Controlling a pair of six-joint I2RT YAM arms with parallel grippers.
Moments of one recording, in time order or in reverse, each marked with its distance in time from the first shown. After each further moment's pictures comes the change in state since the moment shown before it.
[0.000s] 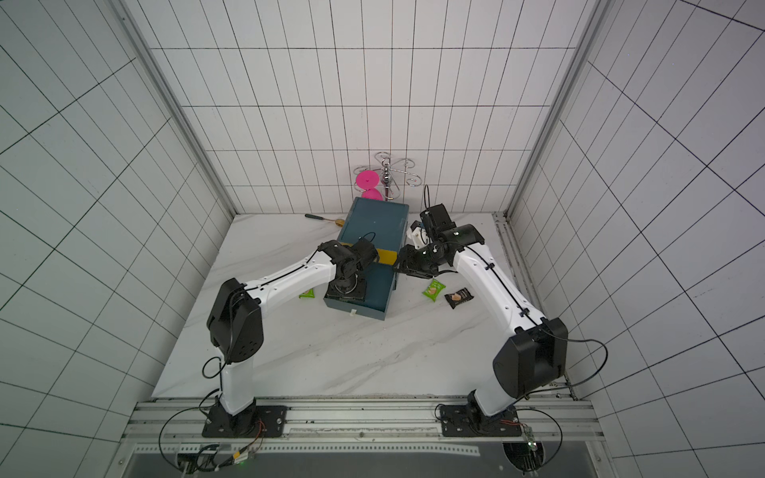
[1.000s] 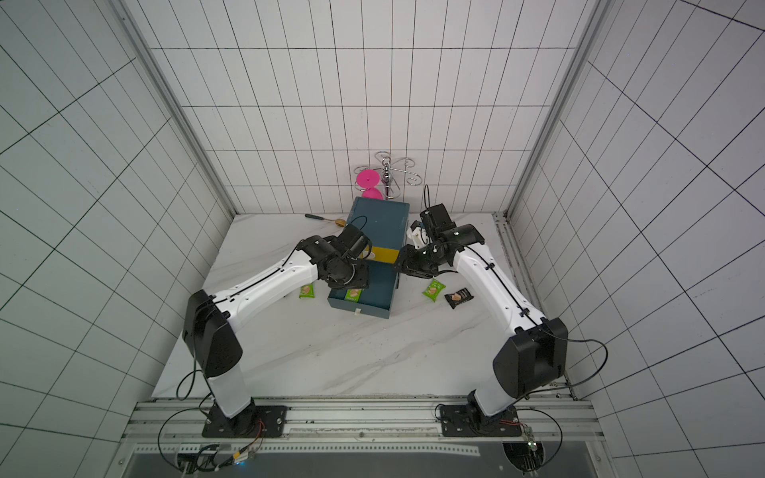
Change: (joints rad) left arm 0.023 -0.192 -0.013 0.141 0.077 -0.036; right arm 0.000 0.000 0.007 -0.002 0.001 0.002
